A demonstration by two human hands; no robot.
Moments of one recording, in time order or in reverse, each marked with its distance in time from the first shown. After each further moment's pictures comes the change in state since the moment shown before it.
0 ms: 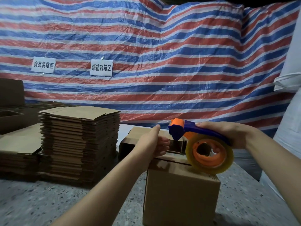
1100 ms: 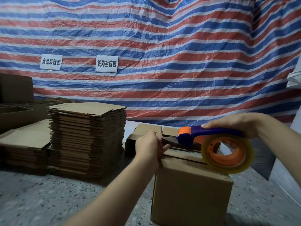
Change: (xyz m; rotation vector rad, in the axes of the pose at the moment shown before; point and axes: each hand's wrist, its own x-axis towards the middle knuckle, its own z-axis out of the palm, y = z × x) left_hand 0.004 -0.014 -0.013 -0.392 0.301 0.024; right_hand 0.011 -0.022 -0.015 -0.273 -0.056 0.207
